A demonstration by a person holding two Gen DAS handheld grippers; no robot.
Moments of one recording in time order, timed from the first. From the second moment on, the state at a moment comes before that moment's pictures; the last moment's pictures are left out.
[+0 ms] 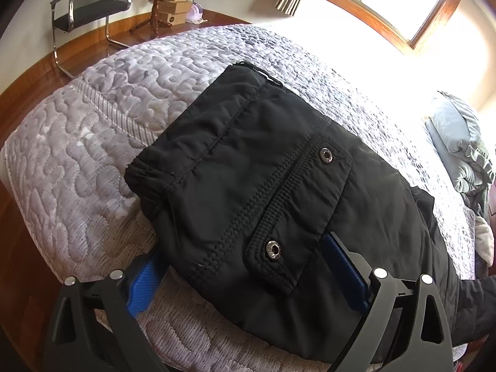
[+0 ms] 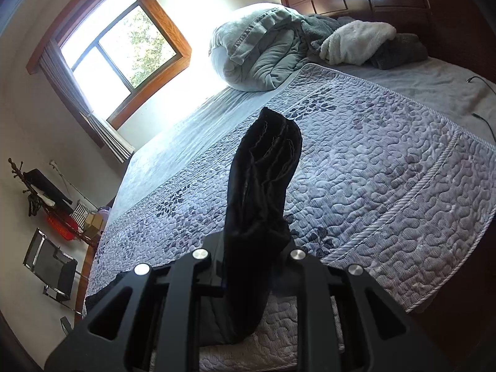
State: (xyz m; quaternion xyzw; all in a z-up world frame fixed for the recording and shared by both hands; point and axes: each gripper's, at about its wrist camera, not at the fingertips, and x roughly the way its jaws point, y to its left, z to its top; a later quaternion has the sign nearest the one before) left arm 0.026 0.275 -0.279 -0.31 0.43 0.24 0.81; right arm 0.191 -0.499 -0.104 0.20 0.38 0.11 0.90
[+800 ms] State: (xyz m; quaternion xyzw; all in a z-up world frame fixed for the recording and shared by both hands) left arm 0.040 0.281 -0.287 -0.30 0.45 0.24 0.81; right arm 0.177 -0.444 -0.066 0.10 0.35 0.11 0.92
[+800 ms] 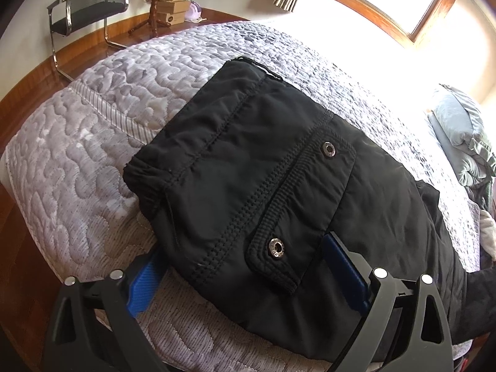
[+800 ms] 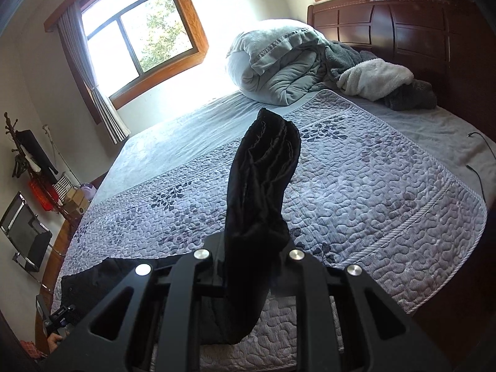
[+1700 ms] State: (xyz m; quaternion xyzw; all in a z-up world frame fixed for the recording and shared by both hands) left arm 0.040 0.282 -0.289 -0.30 0.44 0.24 0.81; right arm 0.175 -0.412 -0.047 0.02 0.34 0.14 0.93
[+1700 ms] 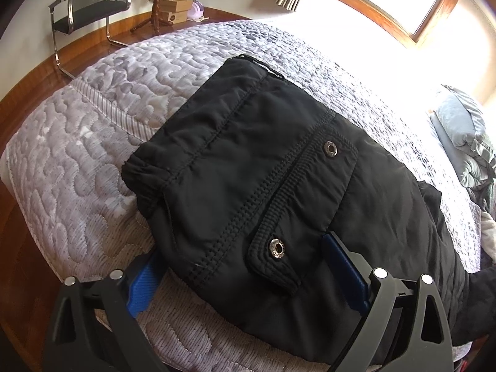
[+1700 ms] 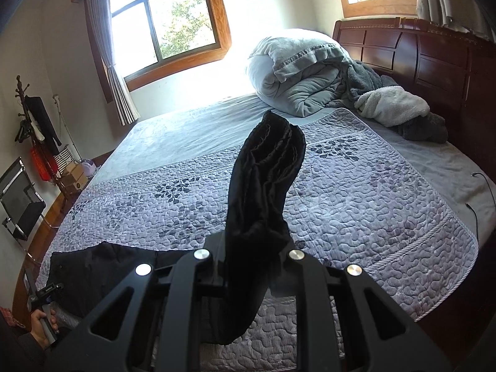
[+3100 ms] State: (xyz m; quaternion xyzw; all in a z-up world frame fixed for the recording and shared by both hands) left arm 0.018 0.287 -0.282 -0.36 0.41 0.21 0.81; right arm 0.142 -0.254 -0.057 -0.18 0.35 0.17 0.91
